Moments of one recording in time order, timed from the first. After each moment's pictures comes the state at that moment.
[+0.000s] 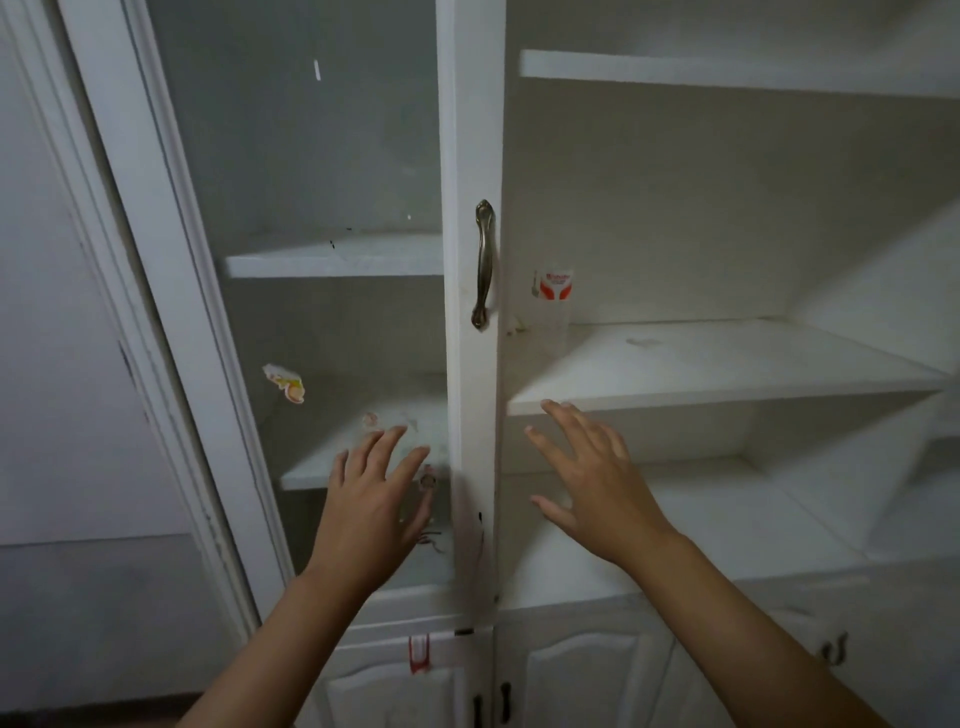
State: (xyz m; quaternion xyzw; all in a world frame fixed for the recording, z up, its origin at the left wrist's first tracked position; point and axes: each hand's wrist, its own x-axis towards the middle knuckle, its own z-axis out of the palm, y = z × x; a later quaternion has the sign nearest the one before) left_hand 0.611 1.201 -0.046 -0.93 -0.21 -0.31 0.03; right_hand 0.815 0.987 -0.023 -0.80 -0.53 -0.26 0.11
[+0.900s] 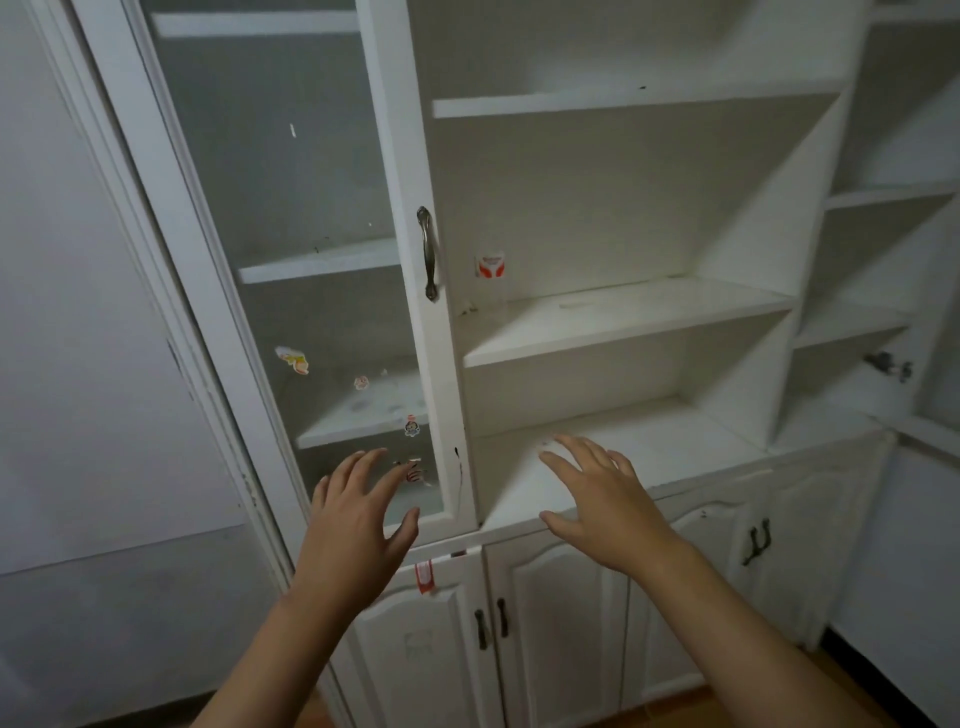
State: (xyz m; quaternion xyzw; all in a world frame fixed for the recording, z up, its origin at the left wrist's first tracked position) left_hand 0.470 1.070 -0.034 -0.94 -0.19 -0.28 -0.02; right_hand 0.679 0.833 -0.051 -0.87 -0.45 -0.14 0.16
